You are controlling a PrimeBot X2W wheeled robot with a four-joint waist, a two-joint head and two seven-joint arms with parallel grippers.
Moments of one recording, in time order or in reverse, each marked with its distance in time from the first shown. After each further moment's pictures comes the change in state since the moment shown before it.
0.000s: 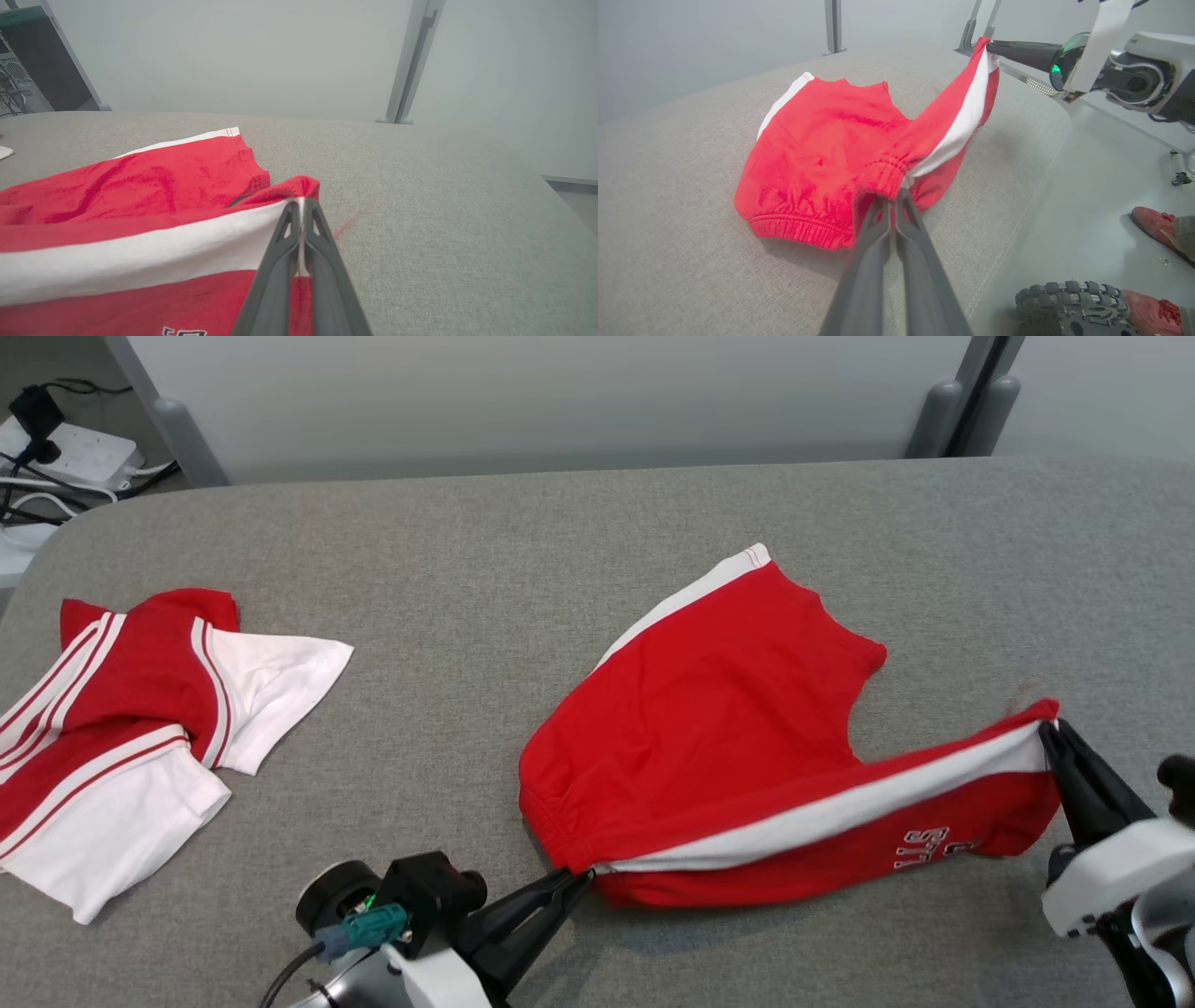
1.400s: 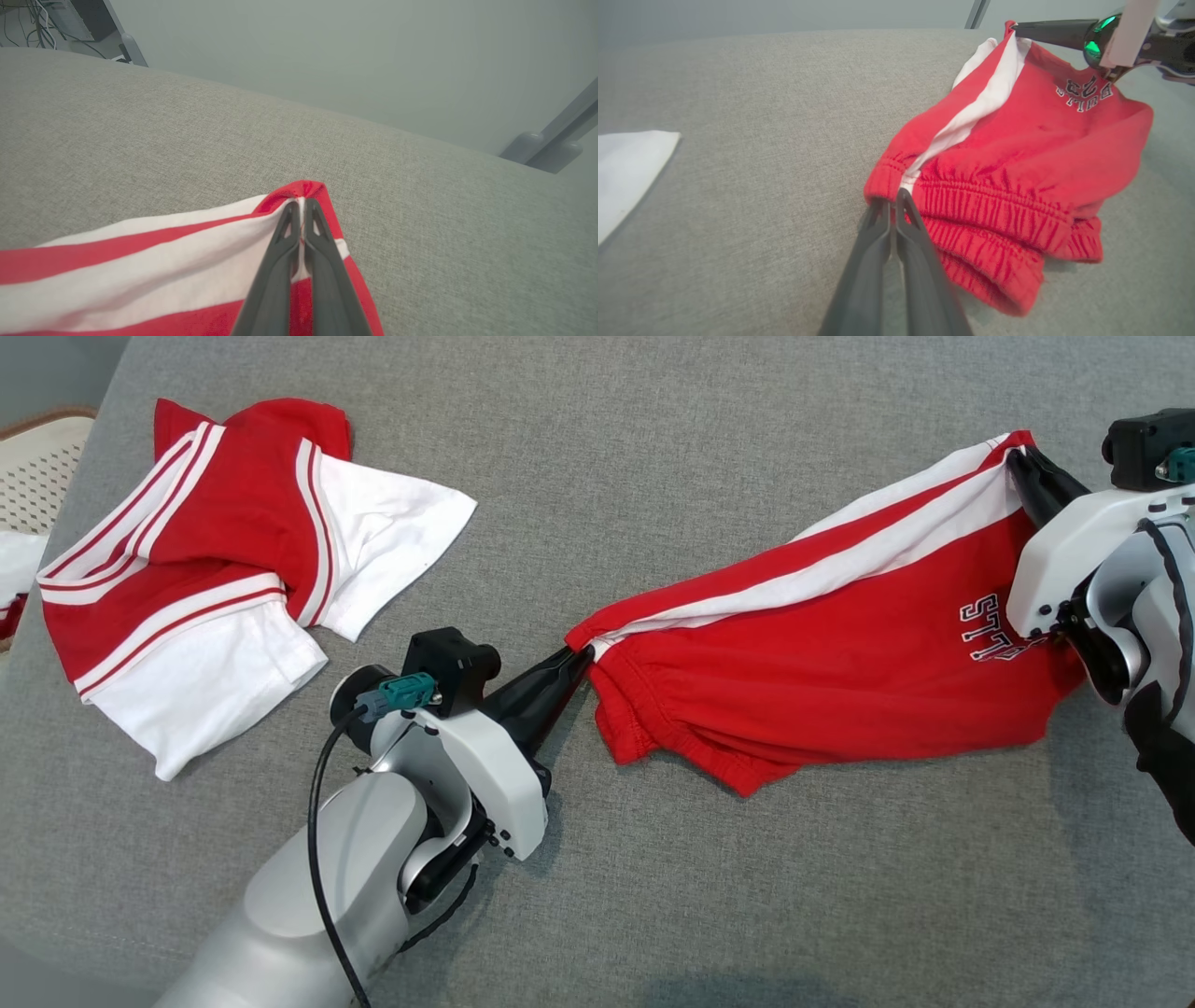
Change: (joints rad) left arm -0.558 -0.195 -0.168 0.712 -0.140 -0.005 -0.312; right arm -0.965 0.005 0.673 0.914 0.301 0.000 -0.123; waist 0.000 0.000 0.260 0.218
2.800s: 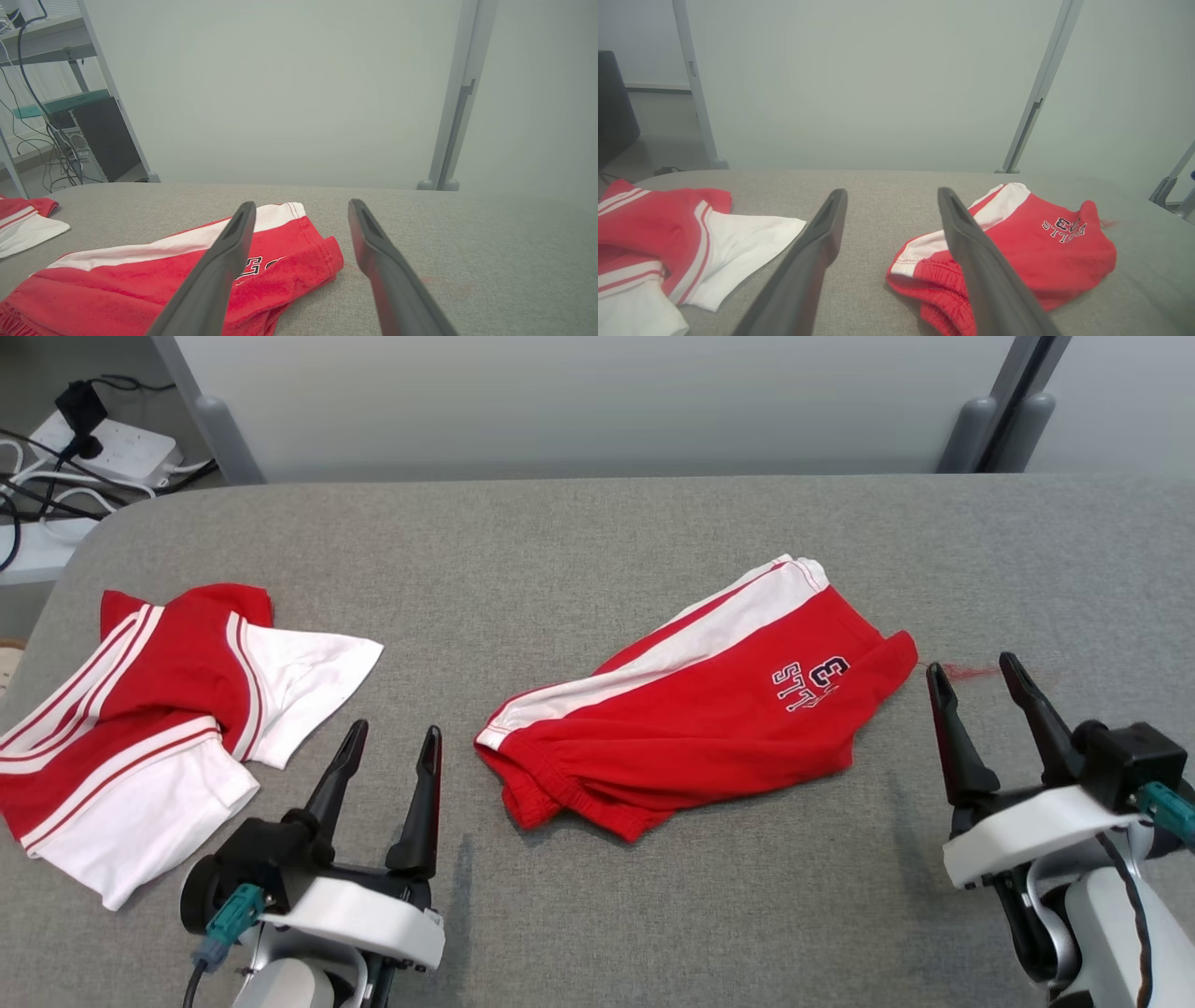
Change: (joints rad) left arm 0.495 -0.046 0.466 -0.291 0.252 0.202 -0.186; right arm 0.755 0.163 -0.611 -0.705 -0.384 0.000 -0.103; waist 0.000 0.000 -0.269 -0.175
